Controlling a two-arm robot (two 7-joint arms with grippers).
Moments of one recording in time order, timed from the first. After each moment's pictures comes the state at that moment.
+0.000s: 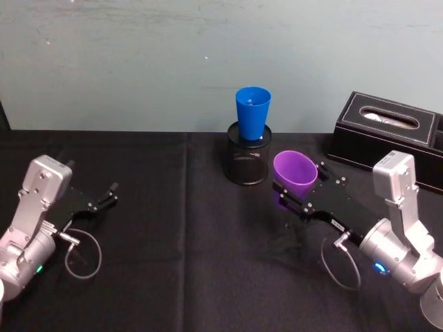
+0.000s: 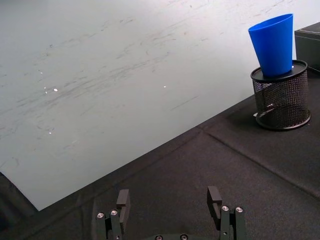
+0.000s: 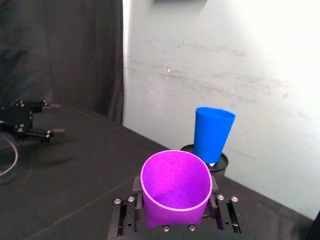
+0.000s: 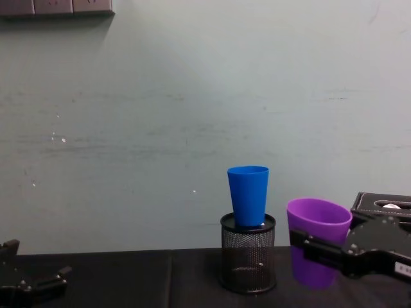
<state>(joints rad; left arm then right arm) -0.20 0.60 0.45 -1.41 -0.25 -0.12 0.03 0.22 0.38 -0.32 -1.40 0.26 -0.21 0.45</state>
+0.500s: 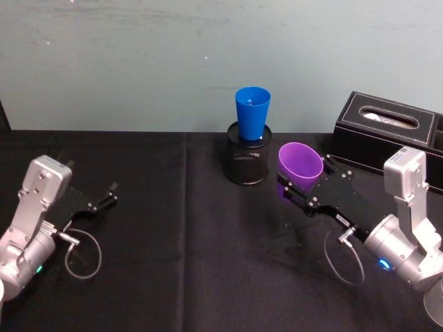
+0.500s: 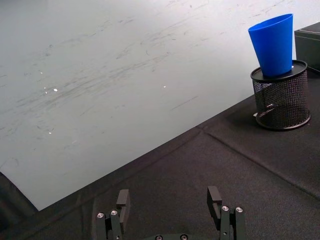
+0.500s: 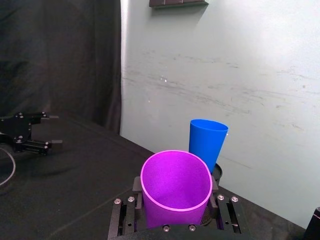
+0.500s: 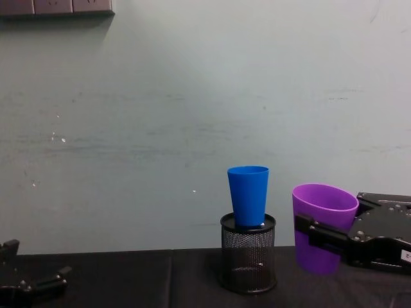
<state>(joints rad) -0.20 0.60 0.45 -1.41 -0.25 -0.12 0.03 0.21 0.38 -0.30 -1.42 0.28 -0.23 0.46</state>
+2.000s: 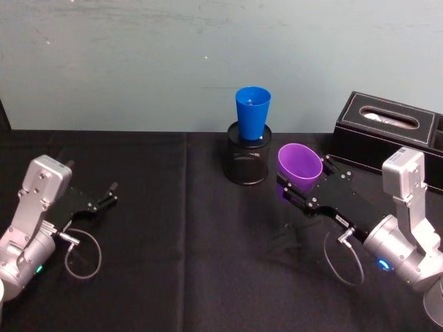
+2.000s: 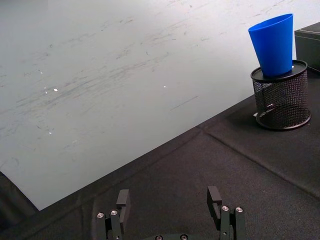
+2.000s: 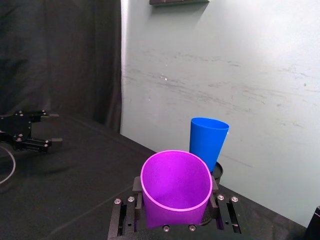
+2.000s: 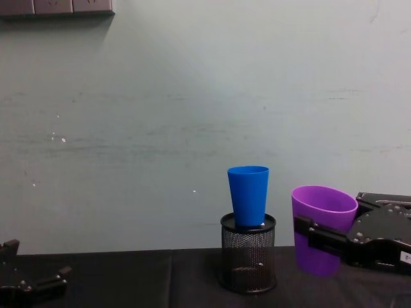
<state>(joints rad) -0.20 0.60 0.45 -1.41 -0.25 -0.12 0.03 0.21 0.38 -0.30 -1.42 0.27 -0.23 0.45</state>
